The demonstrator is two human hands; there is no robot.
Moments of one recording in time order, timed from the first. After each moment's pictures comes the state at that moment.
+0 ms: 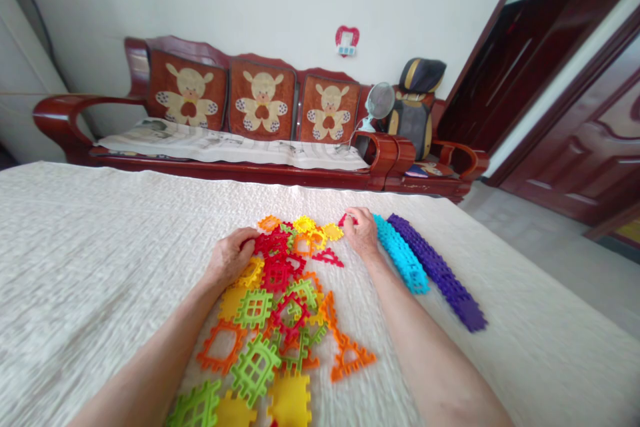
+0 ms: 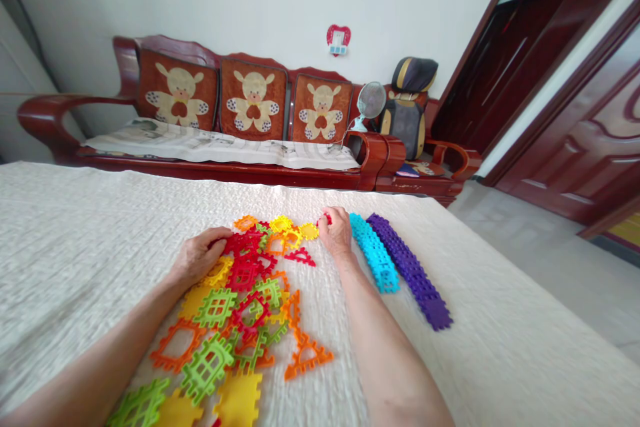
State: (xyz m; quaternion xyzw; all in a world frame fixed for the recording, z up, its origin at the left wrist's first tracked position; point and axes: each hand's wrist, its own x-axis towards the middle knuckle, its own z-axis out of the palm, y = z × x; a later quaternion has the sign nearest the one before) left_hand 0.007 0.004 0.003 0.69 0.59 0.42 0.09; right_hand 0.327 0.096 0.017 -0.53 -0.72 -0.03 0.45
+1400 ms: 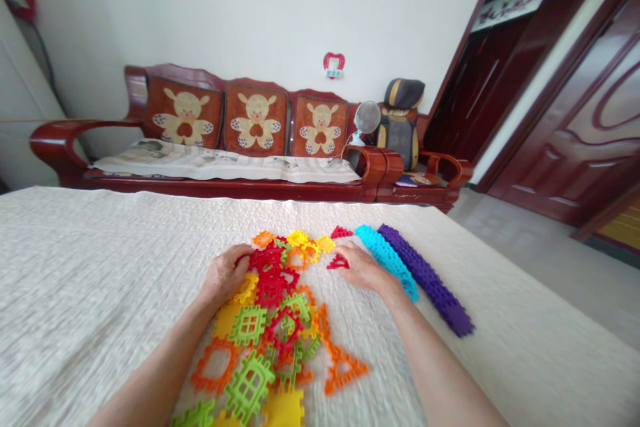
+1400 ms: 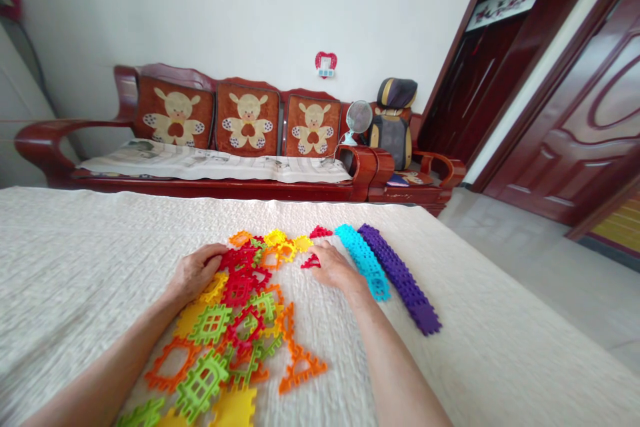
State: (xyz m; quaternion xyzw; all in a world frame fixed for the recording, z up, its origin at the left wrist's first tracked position) left_hand 0.006 0.008 -0.003 0.70 0.57 0.43 0.05; right_hand 0.341 0.027 0.057 -0.52 -0.84 0.11 0.09
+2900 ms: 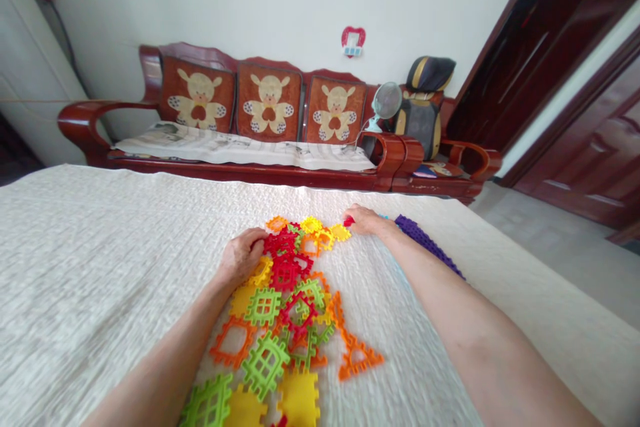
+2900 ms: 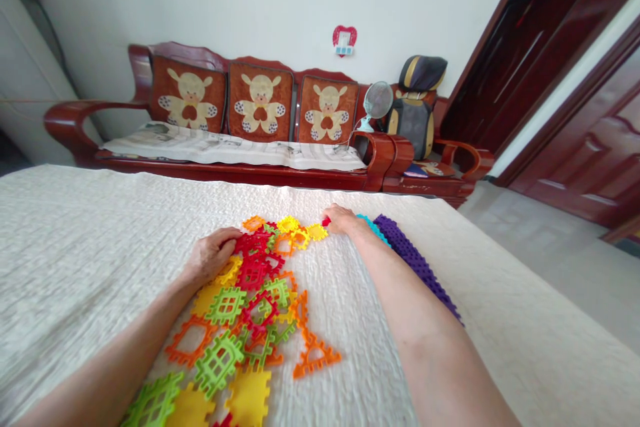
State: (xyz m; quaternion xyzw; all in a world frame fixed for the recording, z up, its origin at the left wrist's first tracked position) left_hand 0.007 0.007 -0.005 0.70 0.57 0.43 0.07; right_hand 0.335 0.143 0.061 -0.53 -0.85 0.03 -0.02
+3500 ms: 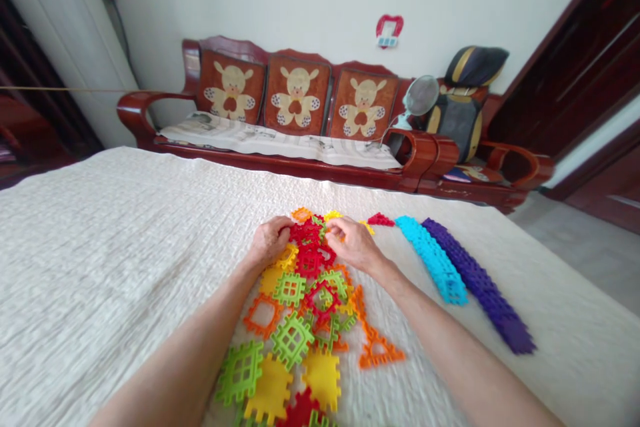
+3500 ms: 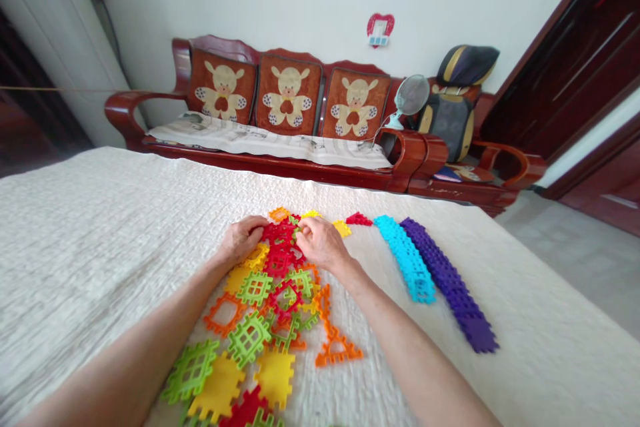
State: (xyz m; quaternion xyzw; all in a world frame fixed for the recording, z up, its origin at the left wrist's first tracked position) left_hand 0.011 0.004 0.003 0.69 0.58 0.43 0.08; right_hand 0.243 0.031 0.056 -0.41 -0.86 0.12 0.28
